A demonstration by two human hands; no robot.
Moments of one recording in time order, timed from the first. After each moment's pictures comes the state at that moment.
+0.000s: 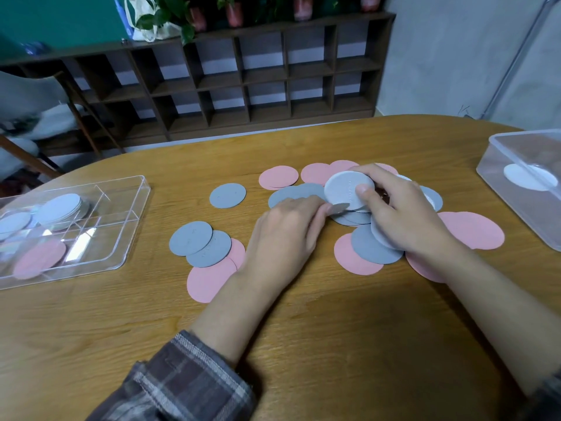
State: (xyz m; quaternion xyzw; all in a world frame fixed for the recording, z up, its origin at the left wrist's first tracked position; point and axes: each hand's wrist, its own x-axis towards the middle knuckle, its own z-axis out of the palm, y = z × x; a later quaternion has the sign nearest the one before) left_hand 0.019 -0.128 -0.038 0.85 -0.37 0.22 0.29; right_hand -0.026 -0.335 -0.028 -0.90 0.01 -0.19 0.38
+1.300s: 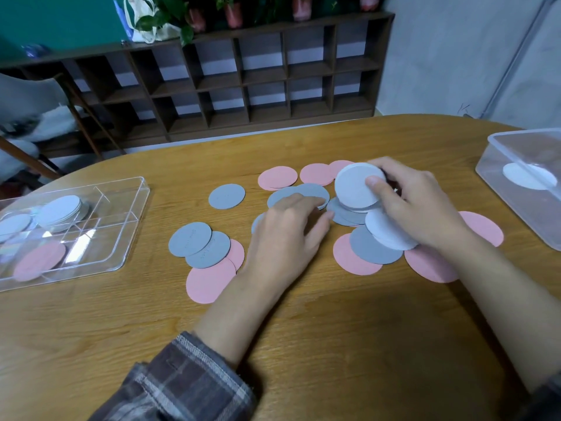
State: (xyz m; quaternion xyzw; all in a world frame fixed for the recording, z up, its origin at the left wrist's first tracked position) left_hand 0.020 -0.134 -0.044 0.86 -0.33 0.17 0.35; right_hand -0.027 -0.356 -0.020 -0.91 0.00 -0.22 0.35
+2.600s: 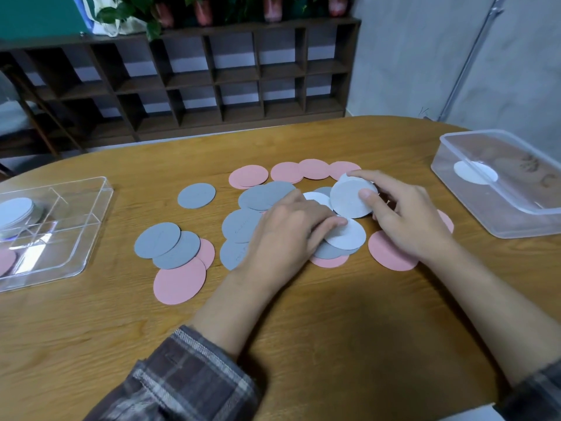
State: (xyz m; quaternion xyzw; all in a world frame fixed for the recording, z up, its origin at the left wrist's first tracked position) left_hand 0.007 -0.164 -0.041 0.82 -0.45 0.14 0.33; right_hand -0.065 -0.378 -0.034 -0.91 0.03 -0.24 0.34
